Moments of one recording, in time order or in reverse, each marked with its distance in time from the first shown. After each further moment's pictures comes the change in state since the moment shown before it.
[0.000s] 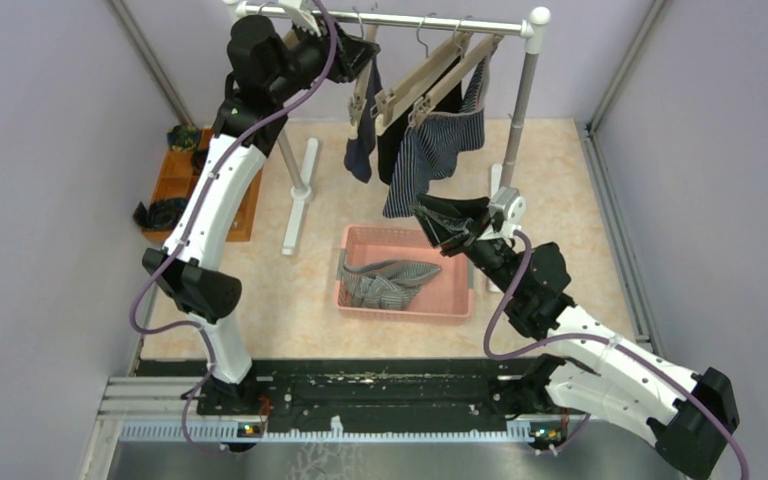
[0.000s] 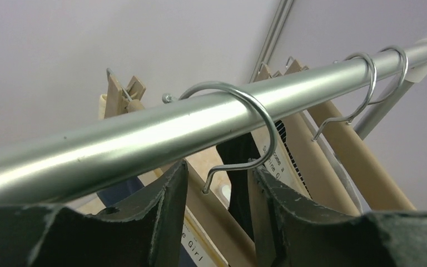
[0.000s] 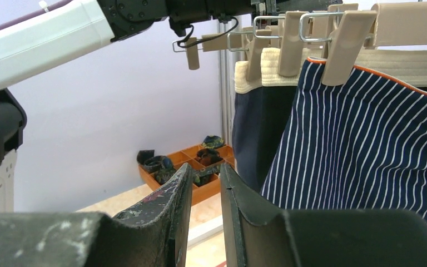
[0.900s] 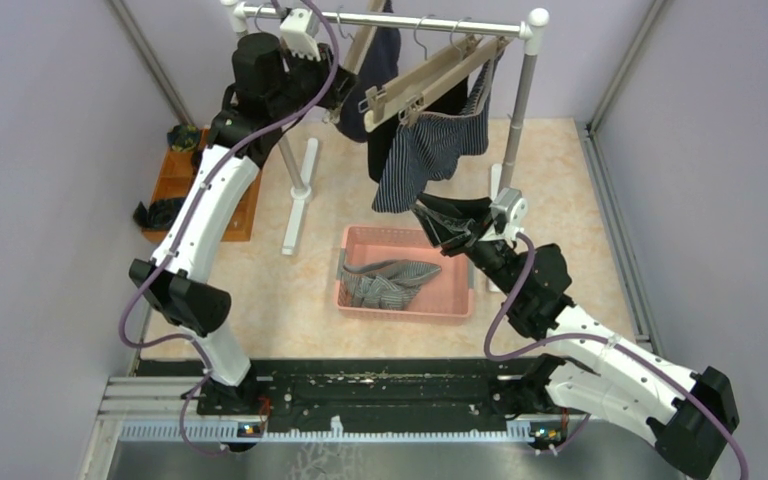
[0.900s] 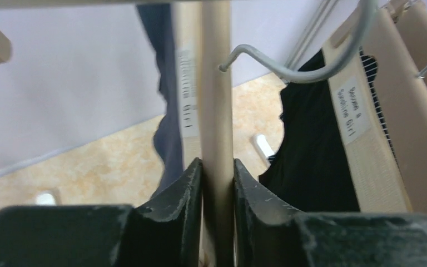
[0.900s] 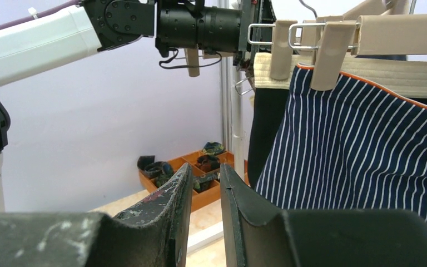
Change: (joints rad) left arm 0.000 -0.076 -0.084 -0.249 -0.142 0.090; right arm 0.000 0.002 -0.008 0.038 -0.005 -0.004
